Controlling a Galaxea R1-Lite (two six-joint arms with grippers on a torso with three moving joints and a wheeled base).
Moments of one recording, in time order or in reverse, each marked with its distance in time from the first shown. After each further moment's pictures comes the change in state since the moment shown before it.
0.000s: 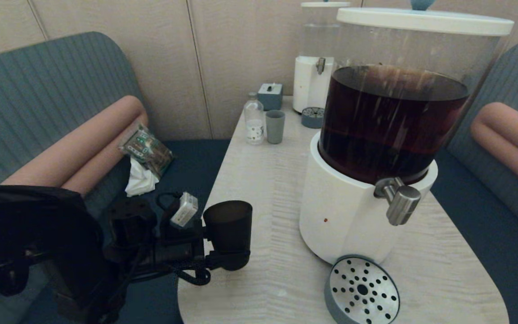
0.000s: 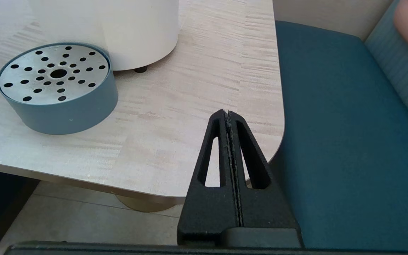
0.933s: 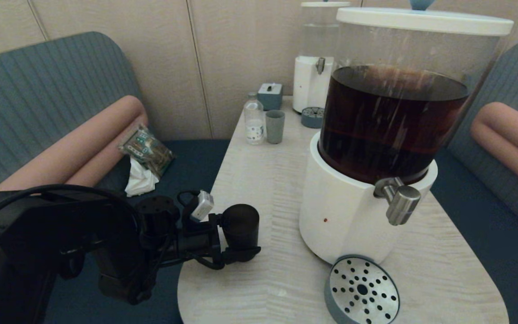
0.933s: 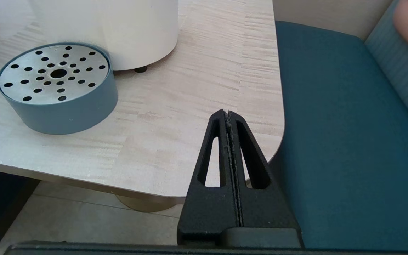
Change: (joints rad) left arm 0.013 0.224 -0.251 0.000 -0.006 0.017; right arm 0.000 0.000 0.000 0.000 0.000 0.000
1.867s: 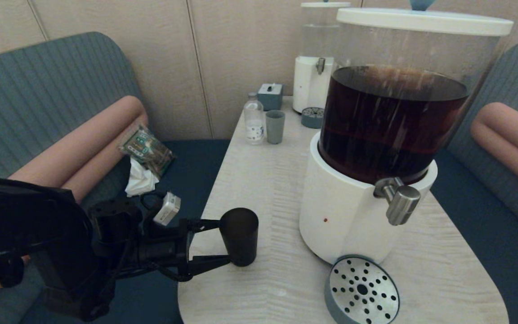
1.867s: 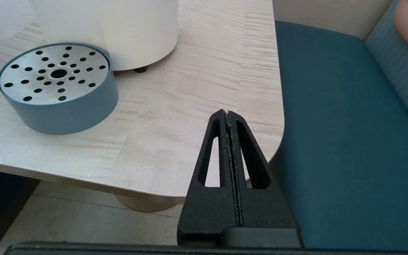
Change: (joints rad) left arm 0.110 -0.157 0.212 0.000 -0.104 0.029; right arm 0.000 0.000 0.000 0.000 0.000 0.000
